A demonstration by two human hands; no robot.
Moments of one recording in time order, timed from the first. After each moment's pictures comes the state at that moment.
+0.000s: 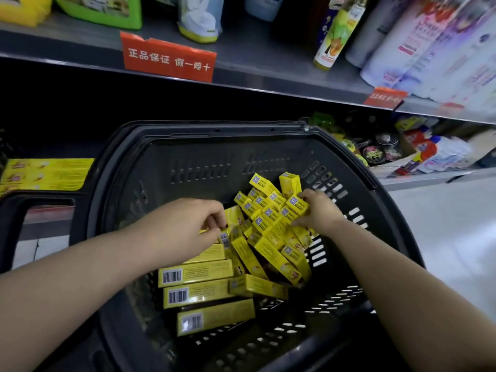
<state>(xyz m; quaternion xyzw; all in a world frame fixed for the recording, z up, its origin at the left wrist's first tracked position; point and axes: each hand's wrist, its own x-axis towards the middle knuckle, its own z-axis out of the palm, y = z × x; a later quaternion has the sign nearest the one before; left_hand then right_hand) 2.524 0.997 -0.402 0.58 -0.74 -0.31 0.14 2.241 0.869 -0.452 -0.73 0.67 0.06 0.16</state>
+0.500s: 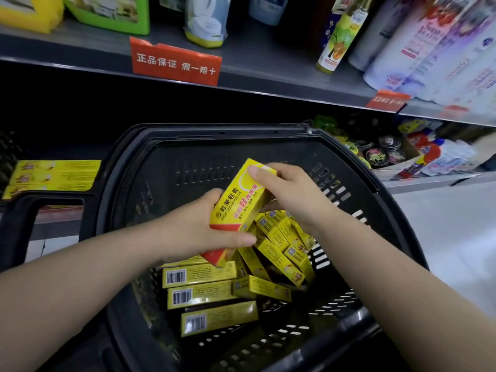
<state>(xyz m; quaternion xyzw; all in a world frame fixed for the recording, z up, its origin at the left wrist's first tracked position) 2.522 0.999 -0.396 0.53 -0.56 -0.58 0.26 2.352 0.922 -0.372 -0.64 0.52 -0.21 0.52</state>
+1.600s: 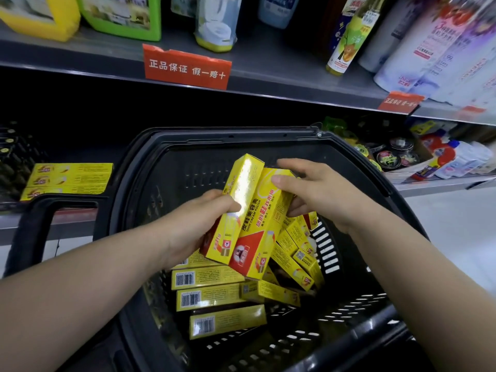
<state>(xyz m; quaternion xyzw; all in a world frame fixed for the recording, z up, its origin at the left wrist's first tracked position) 2.516 0.990 -0.403 0.54 -0.31 -0.70 0.36 2.336 0.923 -0.340 -0.67 0.57 -0.12 0.45</state>
